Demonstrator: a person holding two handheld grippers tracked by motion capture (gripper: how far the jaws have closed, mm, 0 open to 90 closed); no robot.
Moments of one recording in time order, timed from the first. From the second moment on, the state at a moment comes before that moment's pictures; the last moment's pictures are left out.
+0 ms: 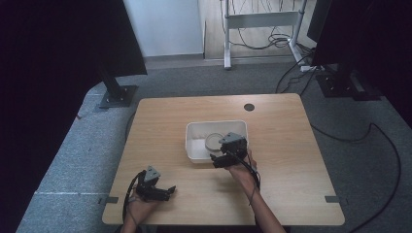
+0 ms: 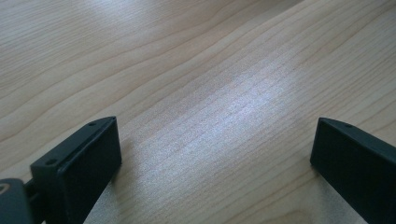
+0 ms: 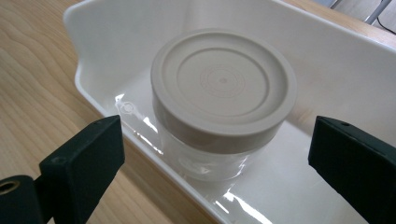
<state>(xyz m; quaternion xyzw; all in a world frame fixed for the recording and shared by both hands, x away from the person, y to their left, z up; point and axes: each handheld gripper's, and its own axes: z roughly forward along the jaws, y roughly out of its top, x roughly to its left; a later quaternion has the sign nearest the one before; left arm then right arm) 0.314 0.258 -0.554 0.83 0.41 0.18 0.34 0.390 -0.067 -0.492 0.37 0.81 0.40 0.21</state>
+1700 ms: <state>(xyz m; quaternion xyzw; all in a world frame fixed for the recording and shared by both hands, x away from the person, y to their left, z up) 0.314 0.258 -0.554 0.83 0.41 0.18 0.34 0.341 -0.123 -0.502 0.36 0.82 0.41 0.20</state>
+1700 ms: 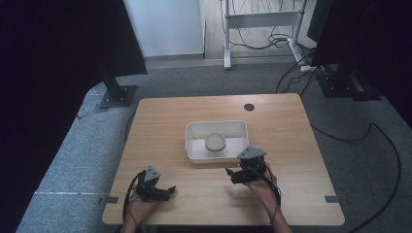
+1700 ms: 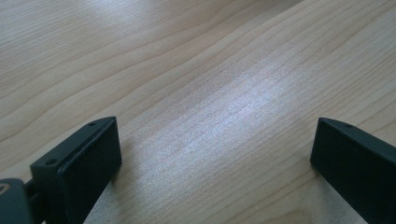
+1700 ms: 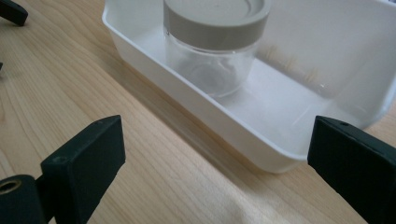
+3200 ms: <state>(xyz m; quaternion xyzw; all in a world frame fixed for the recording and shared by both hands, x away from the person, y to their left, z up) 0.314 0.258 -0.554 0.83 0.41 0.18 0.34 0.307 -0.195 -0.526 0.42 0.79 0.39 0.21</state>
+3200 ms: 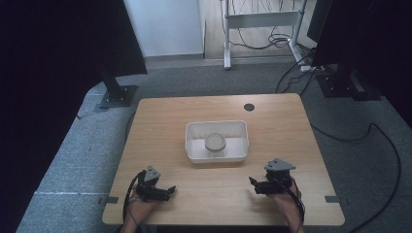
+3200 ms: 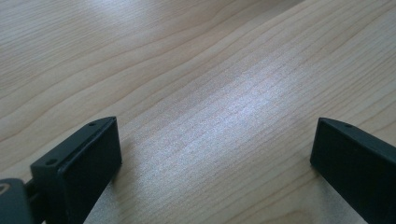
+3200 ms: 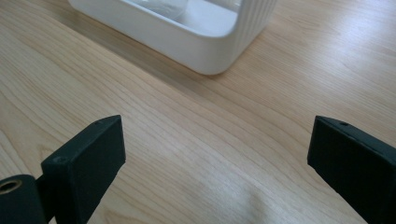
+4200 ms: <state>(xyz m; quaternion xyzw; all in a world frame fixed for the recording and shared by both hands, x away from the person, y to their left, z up) 0.314 0.258 -0.554 0.83 0.41 0.18 0.34 0.285 -0.238 -0.548 0.47 0.78 0.37 0.21</state>
